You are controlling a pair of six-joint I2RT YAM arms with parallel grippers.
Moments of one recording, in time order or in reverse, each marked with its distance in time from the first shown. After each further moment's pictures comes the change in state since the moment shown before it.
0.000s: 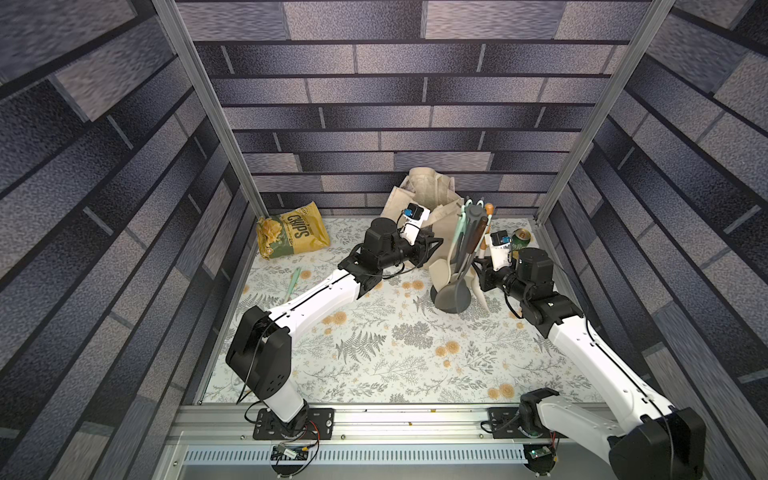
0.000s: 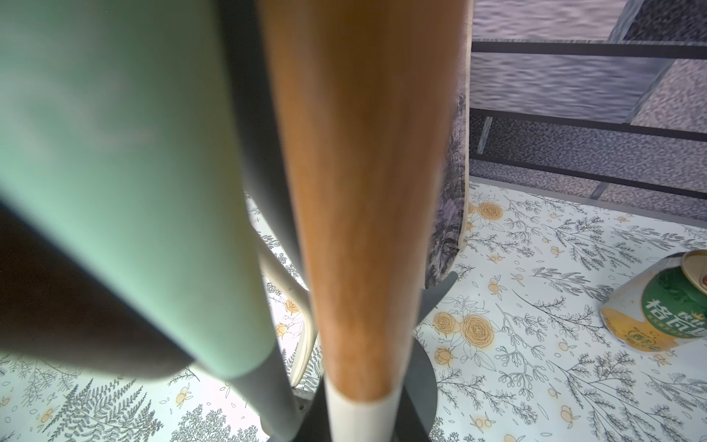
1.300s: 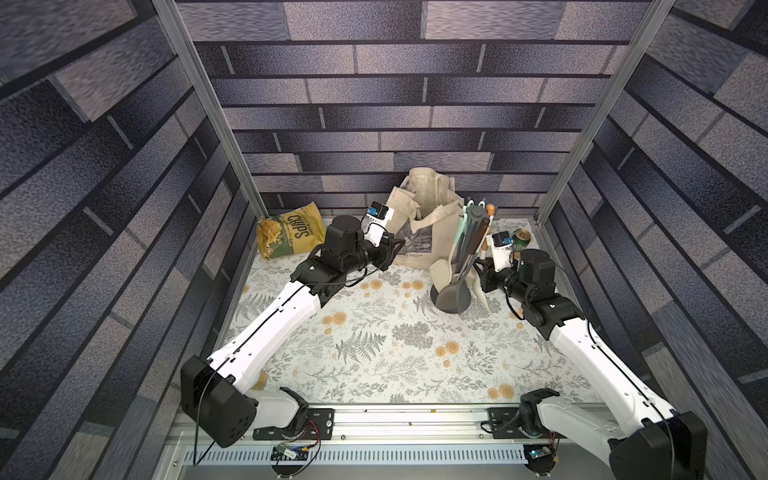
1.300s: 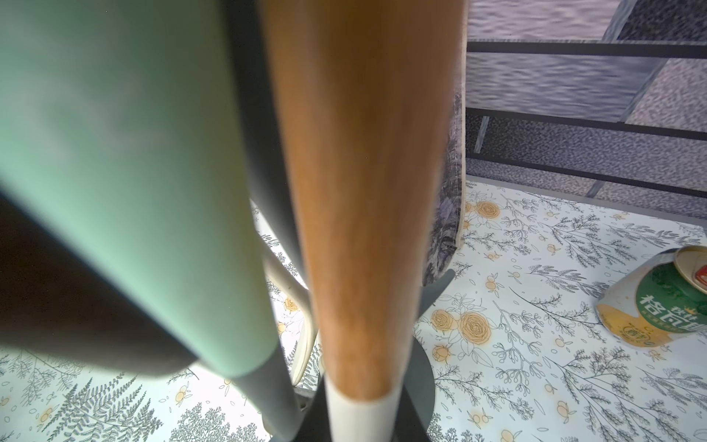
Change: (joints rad) left arm 0.114 -0.292 -0.035 -0.403 -0.111 0.092; right arm -0.008 -0.015 -0.010 -0.001 -0.003 0.000
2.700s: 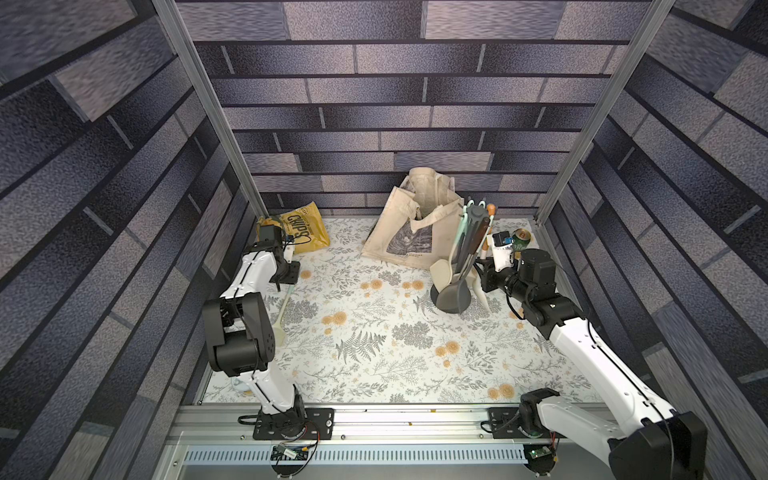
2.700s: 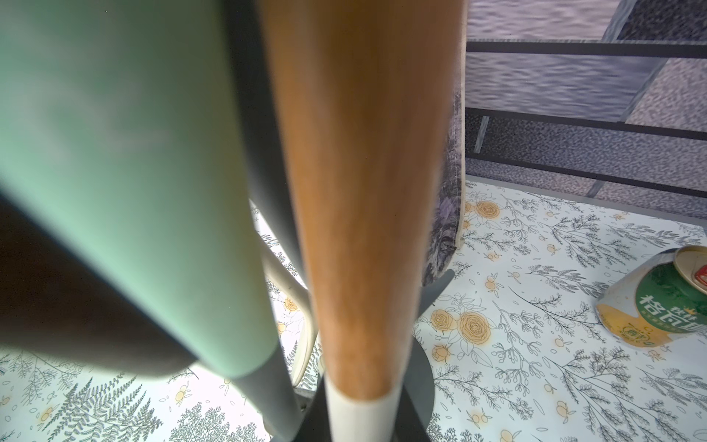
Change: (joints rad) left arm 0.729 0.319 0.013 -0.493 -0.244 0.335; right arm -0.008 0.000 0.000 0.000 -0.008 -0.001
